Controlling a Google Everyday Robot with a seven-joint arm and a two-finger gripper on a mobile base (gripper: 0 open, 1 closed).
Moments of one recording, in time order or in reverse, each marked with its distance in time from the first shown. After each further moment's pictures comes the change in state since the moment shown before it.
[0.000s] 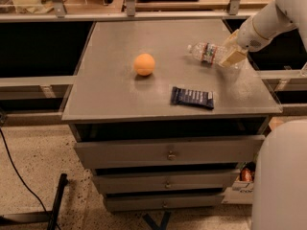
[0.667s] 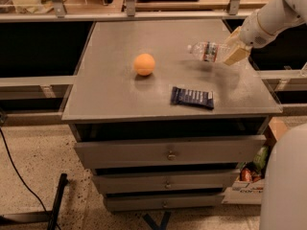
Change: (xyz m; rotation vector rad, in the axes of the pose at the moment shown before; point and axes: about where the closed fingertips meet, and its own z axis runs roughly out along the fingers) arm -0.011 0.004 -0.023 0.016 -0.013 -0.051
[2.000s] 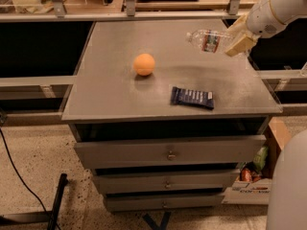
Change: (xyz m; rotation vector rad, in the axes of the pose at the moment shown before) arm -0.030 0.004 -0.041 0.001 -0.114 -0.027
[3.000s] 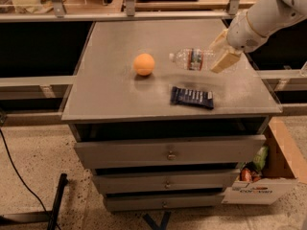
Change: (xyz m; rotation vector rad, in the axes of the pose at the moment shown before) arm -0.034 0.061 0.027 -0.108 0.048 -0.059
